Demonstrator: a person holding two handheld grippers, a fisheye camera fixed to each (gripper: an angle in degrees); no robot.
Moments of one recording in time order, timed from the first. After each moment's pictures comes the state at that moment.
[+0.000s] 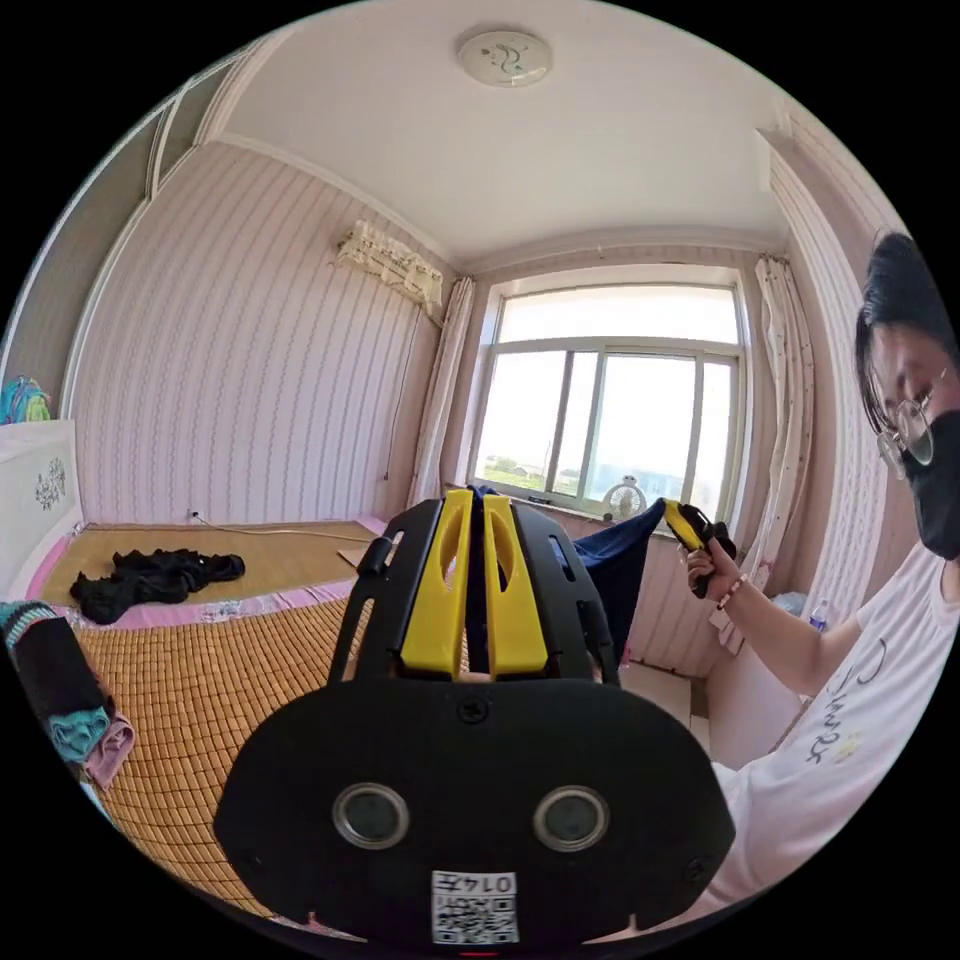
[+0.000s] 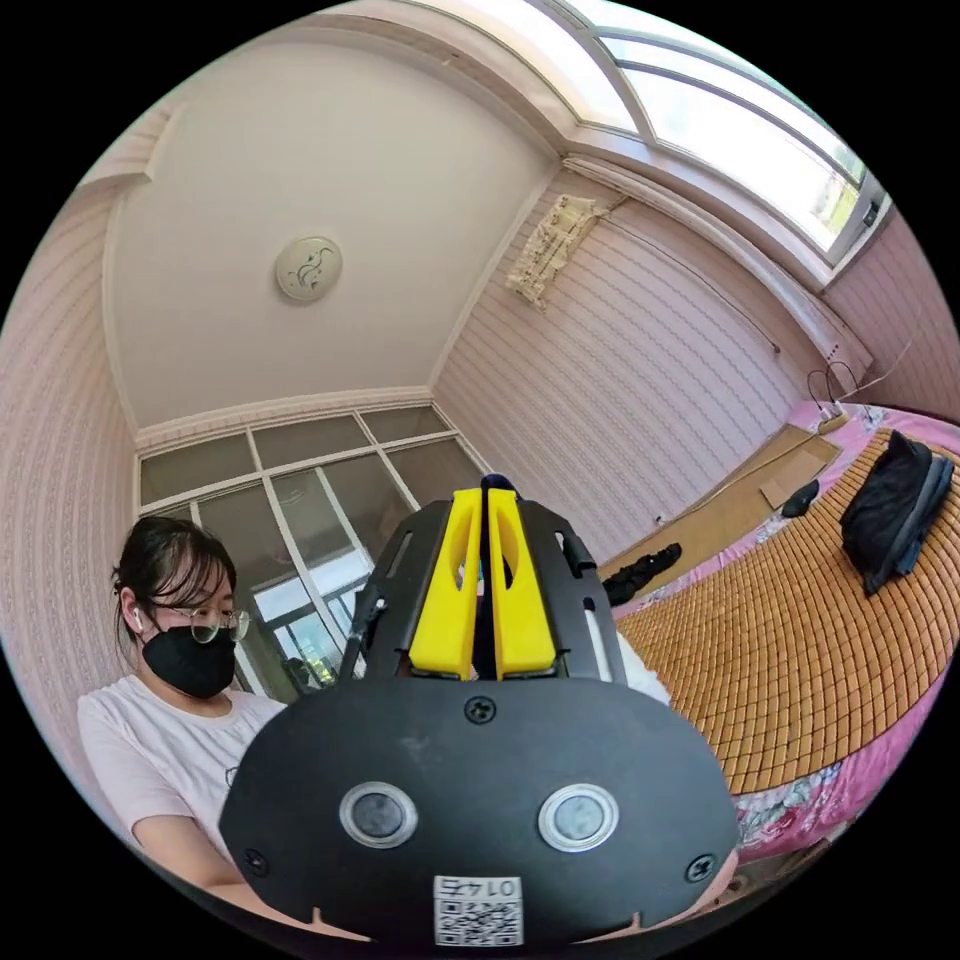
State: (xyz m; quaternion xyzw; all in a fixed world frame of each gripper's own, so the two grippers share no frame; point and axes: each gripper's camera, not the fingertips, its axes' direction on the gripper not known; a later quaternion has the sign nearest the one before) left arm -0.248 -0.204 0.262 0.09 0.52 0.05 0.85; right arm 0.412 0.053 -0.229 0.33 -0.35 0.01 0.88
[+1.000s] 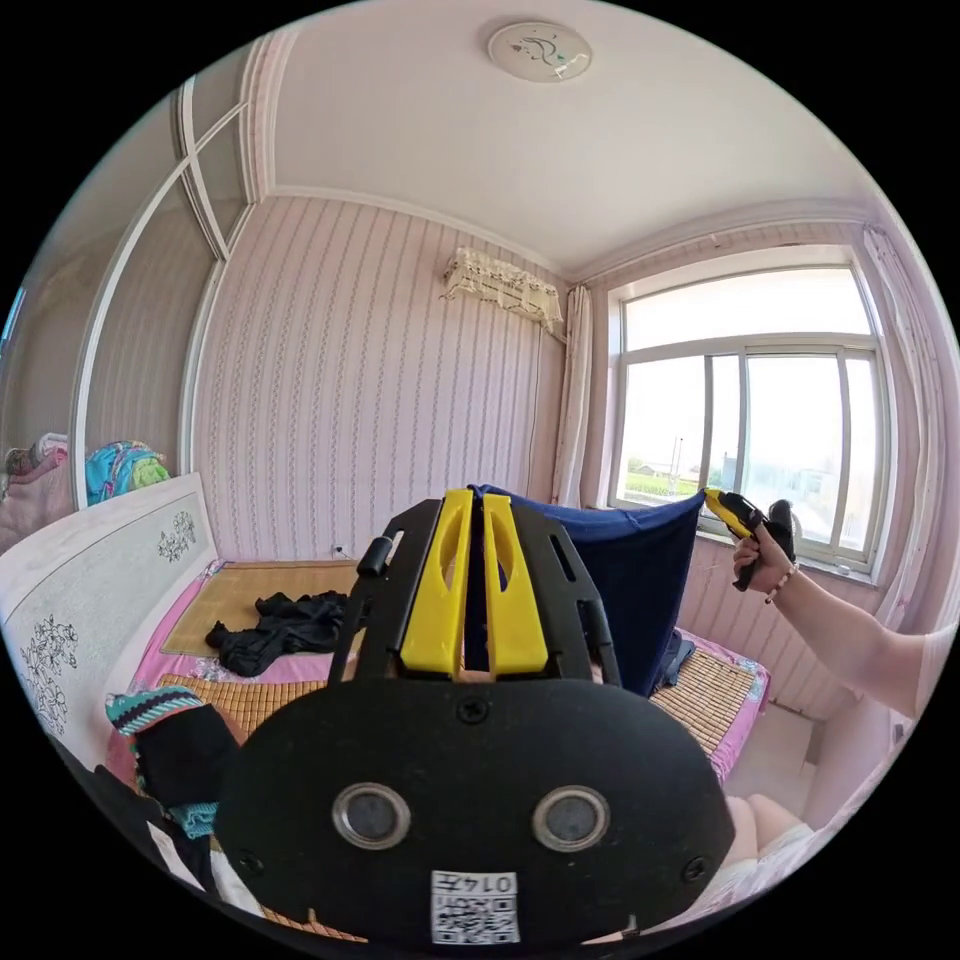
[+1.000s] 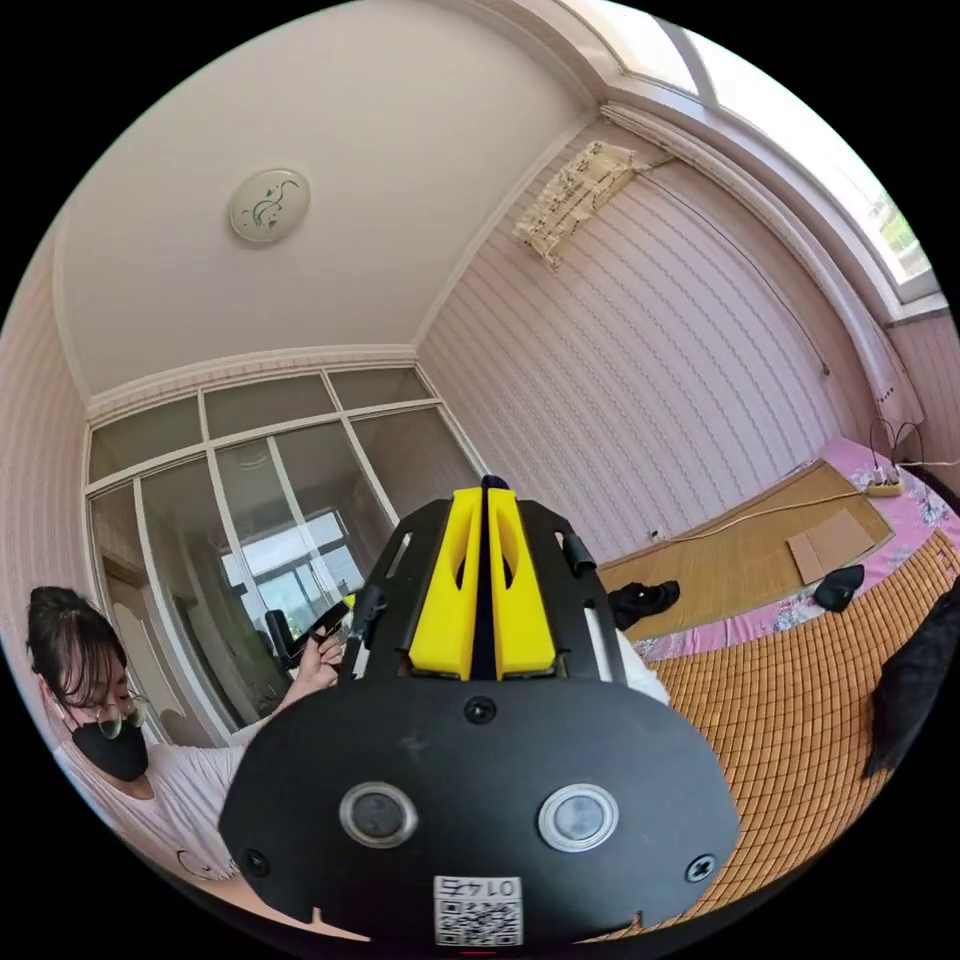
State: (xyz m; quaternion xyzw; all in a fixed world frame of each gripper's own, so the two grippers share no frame) left arm -0.323 -0.367 0.347 0.10 0.32 0.05 0.94; right arm 0.324 -0.268 -0.057 0.28 -0.31 -0.05 0.91
